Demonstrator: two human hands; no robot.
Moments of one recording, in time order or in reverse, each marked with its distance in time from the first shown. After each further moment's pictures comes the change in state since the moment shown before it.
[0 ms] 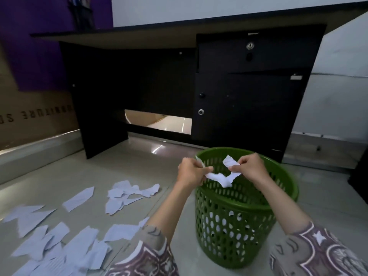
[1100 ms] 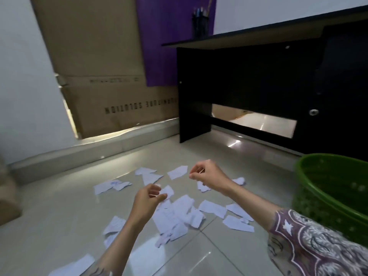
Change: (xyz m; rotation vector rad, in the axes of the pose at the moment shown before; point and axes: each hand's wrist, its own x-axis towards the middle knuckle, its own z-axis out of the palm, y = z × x) left_hand -0.196 -0.123 -0.292 0.154 0.566 -0.239; right_hand -0.161 -0.188 0.225 0.080 -0.758 -0.525
